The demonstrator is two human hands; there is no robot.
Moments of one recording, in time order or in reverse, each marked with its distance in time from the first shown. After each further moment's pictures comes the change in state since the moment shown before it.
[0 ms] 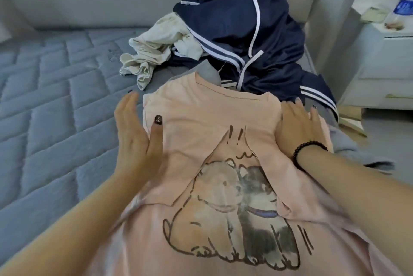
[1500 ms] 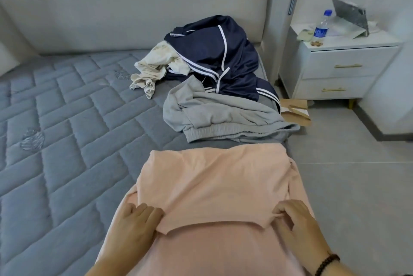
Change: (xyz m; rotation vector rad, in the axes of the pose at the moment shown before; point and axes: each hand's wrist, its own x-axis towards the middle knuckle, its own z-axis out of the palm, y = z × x) left_hand -0.198 0.006 -0.162 0.488 -0.462 0.595; right_hand -0.349 0.021 -0.087 0.637 -0.015 -0.036
